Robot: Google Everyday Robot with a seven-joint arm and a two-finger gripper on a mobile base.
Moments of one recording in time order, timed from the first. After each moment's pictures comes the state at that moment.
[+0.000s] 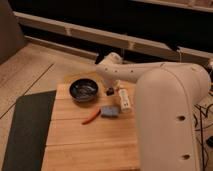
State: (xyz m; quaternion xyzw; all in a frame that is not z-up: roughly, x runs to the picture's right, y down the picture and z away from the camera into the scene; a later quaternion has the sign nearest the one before) arm 0.027 0.012 0.878 -0.15 0.13 0.59 0.79
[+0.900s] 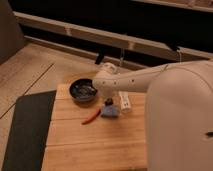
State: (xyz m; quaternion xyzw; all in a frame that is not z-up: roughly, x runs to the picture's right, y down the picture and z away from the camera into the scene) arm 0.019 0.070 0.840 -0.15 0.16 0.57 0.79
